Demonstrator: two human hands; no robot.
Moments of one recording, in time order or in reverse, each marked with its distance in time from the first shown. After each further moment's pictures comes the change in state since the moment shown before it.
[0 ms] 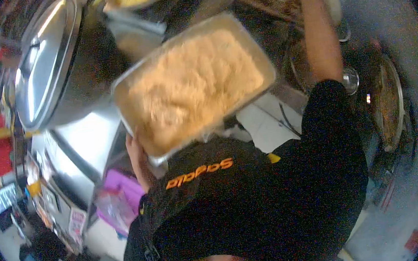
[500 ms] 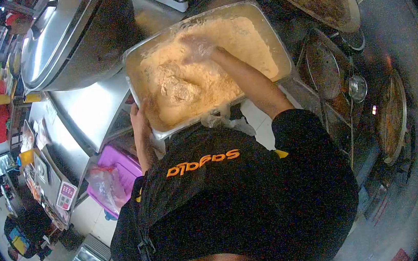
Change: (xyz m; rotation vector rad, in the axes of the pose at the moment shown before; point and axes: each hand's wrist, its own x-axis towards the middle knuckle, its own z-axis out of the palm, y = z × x) left_hand -0.005 0.001 -0.004 -0.018 0.018 0.022; right_hand -0.124 -0.117 0.367 -0.070 -0.348 -0.477
